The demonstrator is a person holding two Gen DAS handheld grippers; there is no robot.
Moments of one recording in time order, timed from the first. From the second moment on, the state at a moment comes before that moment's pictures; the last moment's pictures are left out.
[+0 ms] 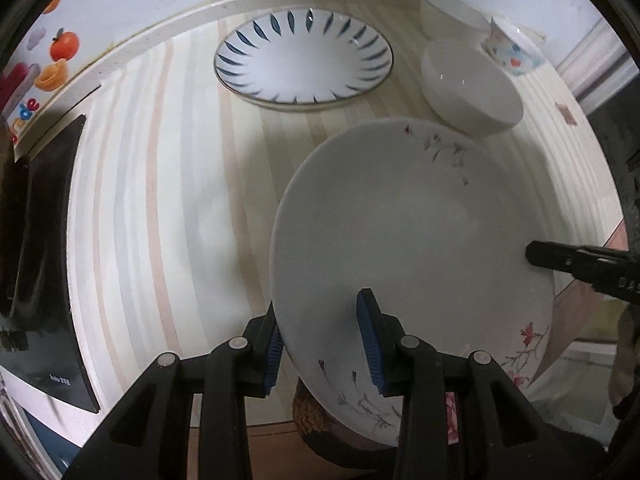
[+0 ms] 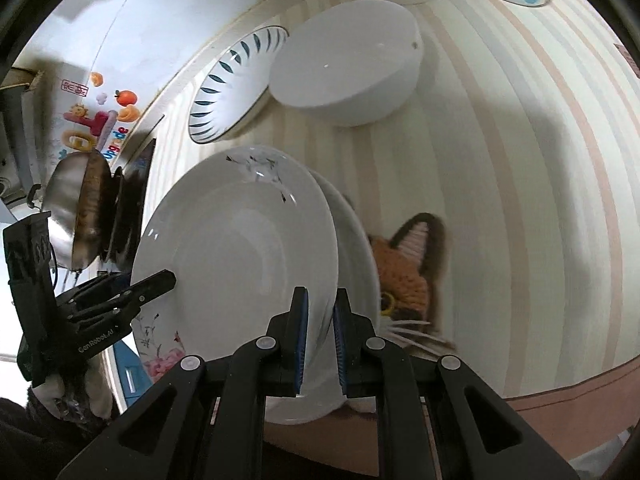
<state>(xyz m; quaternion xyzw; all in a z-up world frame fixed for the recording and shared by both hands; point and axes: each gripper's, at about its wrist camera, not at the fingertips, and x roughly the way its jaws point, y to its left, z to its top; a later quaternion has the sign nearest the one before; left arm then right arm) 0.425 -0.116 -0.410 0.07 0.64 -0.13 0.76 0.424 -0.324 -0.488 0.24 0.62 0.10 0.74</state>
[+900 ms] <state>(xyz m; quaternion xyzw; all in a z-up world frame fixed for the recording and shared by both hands) 0.435 -0.104 -0.410 0.08 0.67 -0.12 0.73 0.439 -0.303 -0.480 0.16 0.70 0.07 0.69</state>
